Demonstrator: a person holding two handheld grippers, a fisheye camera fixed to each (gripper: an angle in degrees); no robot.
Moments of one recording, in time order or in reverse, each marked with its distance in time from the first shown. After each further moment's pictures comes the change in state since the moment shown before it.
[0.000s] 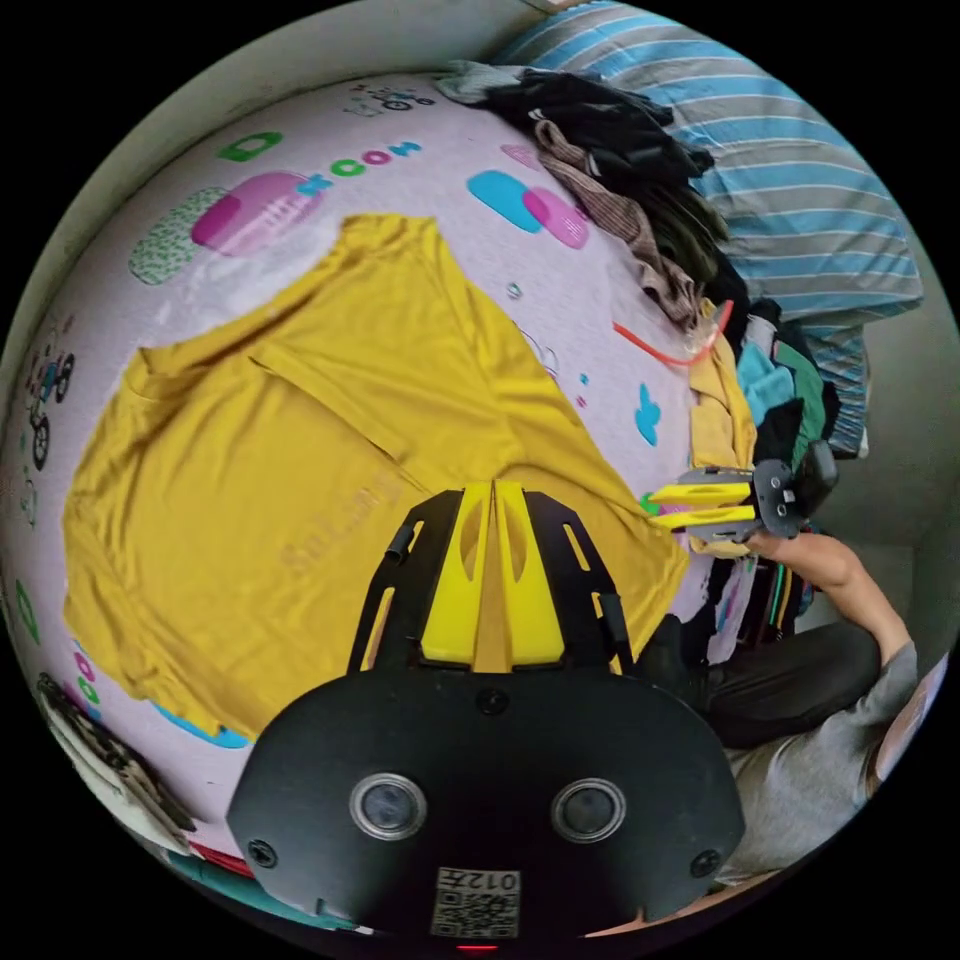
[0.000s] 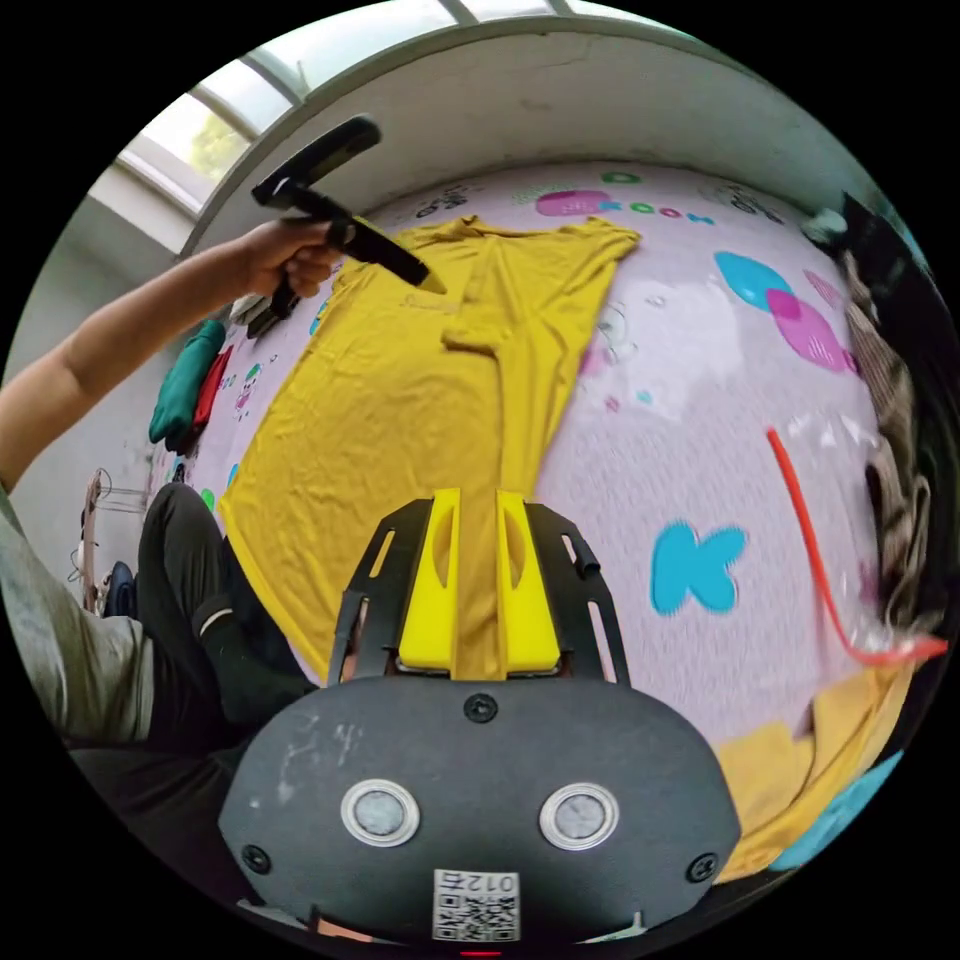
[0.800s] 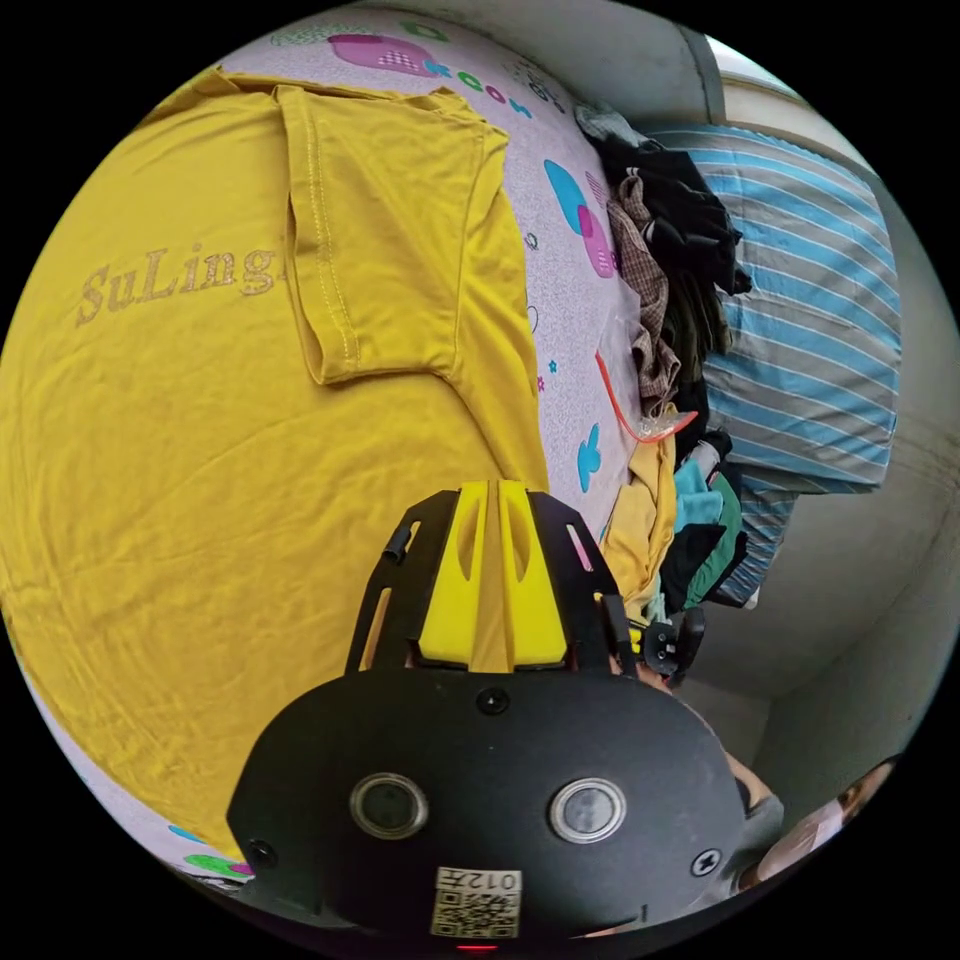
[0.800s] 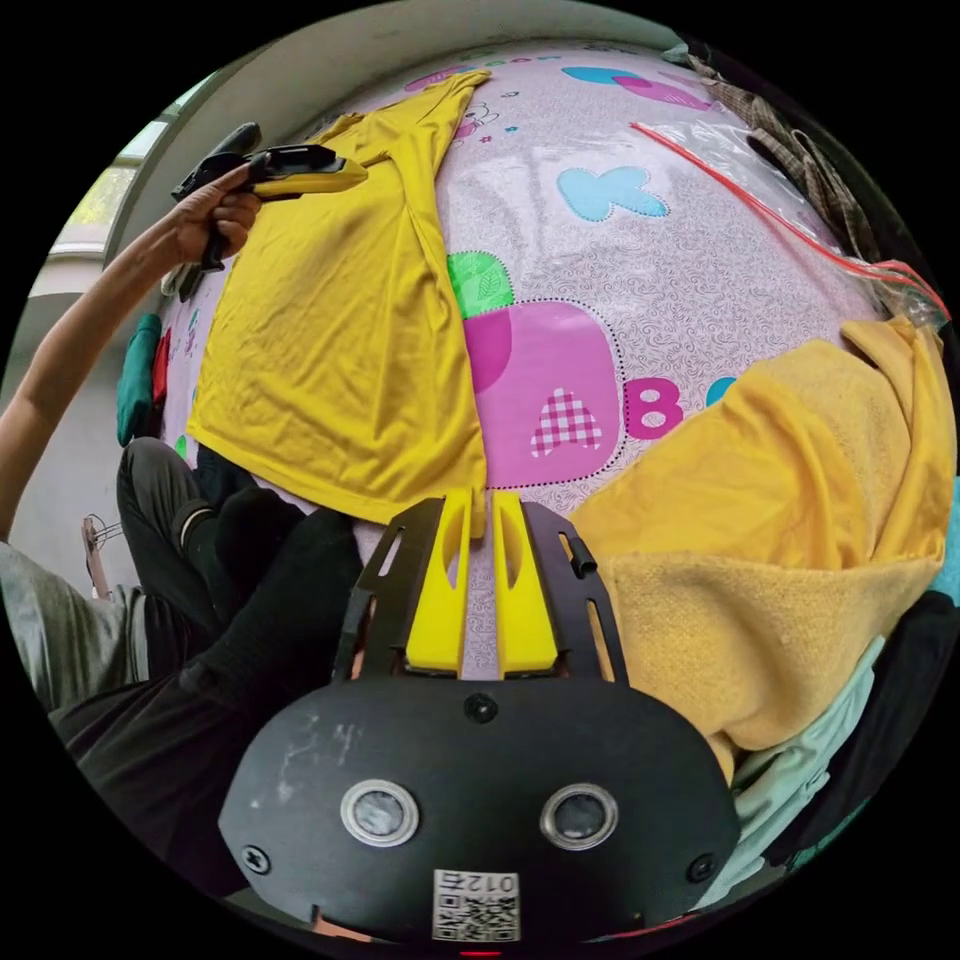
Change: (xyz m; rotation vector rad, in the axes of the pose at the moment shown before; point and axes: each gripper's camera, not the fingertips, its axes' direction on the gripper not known) left arm -0.078 0.097 0.087 0.160 0.324 -0.441; right arm 0.090 0.169 0.010 -0.218 0.012 0.268
